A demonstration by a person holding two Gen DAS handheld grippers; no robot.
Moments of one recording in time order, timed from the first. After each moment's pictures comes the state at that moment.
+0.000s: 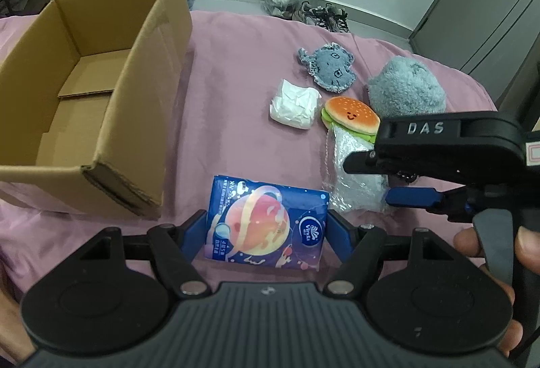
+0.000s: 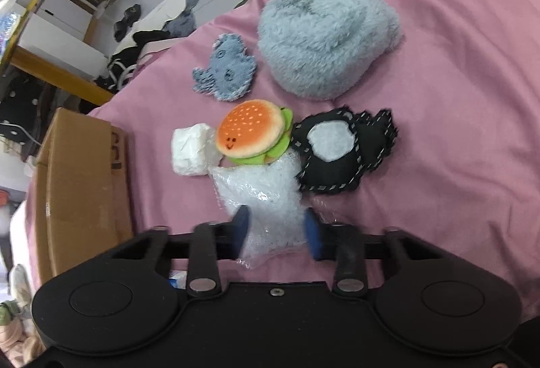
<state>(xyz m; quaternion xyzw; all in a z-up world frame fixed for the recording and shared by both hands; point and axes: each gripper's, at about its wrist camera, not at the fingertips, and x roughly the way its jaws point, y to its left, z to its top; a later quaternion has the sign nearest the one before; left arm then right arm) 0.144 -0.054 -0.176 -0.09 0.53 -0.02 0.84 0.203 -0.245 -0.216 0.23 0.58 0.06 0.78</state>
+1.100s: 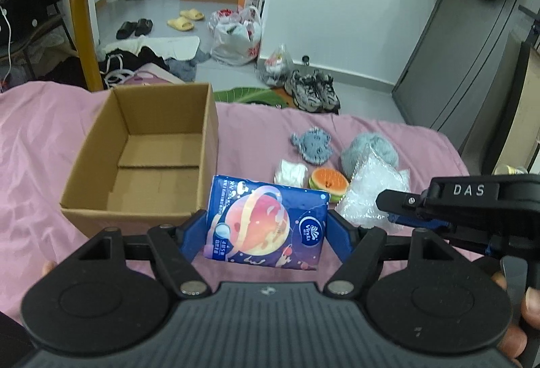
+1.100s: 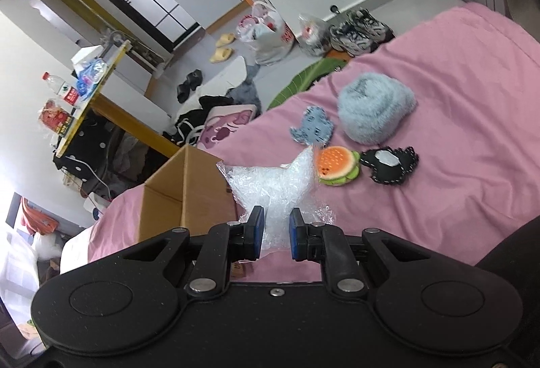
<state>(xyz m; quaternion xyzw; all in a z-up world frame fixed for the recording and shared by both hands) 0.090 -0.026 -0.071 -0.08 0.43 -0.03 0.90 0.132 -0.247 -0.113 0.28 0.44 0.11 0.85</state>
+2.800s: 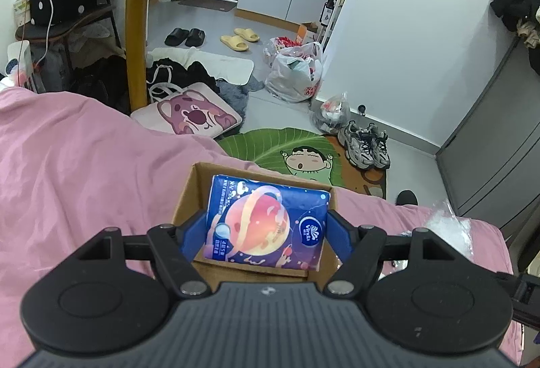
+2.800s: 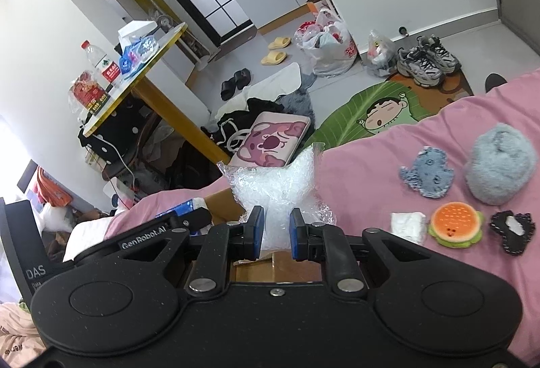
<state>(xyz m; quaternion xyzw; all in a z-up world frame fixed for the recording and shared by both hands) 0.196 0.105 -0.079 -0.14 0.39 0.05 0.91 0.198 -0.136 -0.100 0.23 0.40 0.18 0.87</state>
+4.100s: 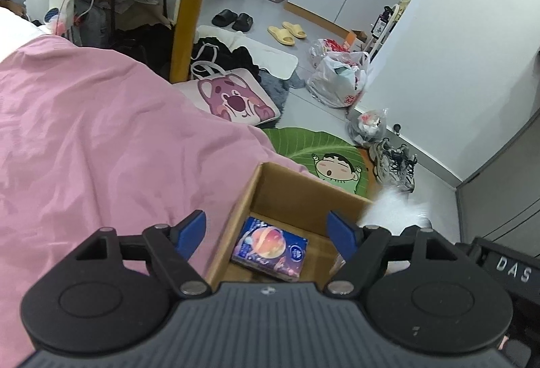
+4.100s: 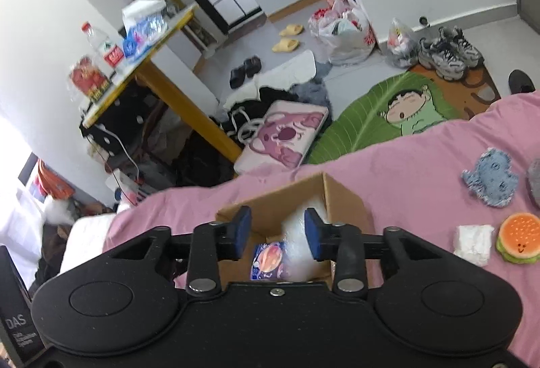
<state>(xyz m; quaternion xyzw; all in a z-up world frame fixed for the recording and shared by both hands) 0.194 0.161 -0.094 -0.22 0.40 0.12 0.88 0.230 -0.080 -0.104 0.23 0.41 0.19 0.86</state>
